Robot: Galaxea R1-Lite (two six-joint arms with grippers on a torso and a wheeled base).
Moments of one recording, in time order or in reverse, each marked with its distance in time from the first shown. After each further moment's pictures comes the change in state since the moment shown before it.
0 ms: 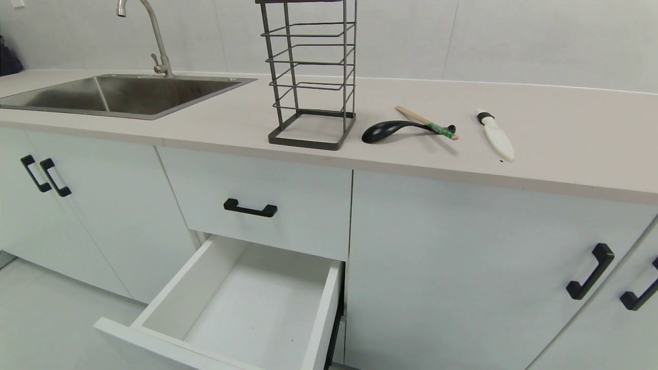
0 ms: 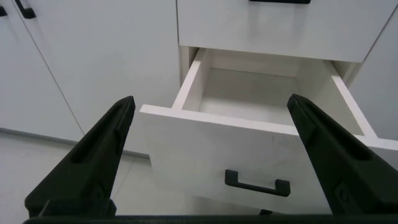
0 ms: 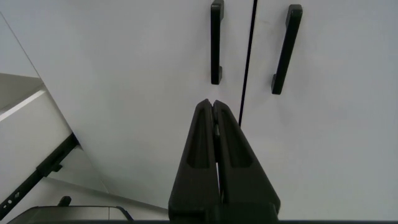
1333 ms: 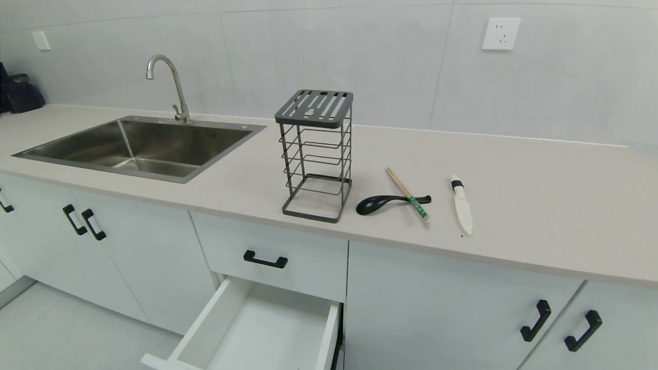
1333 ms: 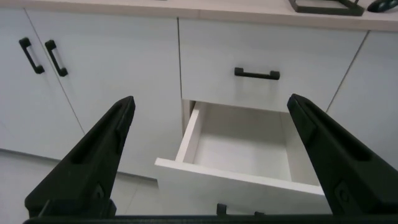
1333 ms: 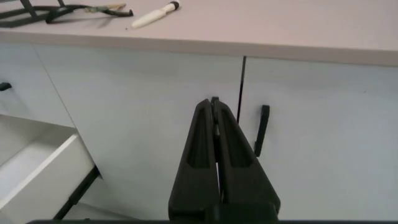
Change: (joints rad) left arm 0.000 0.000 0.000 0.000 -0.004 0.003; right arm 0.000 0.000 0.000 0.000 0.000 0.000
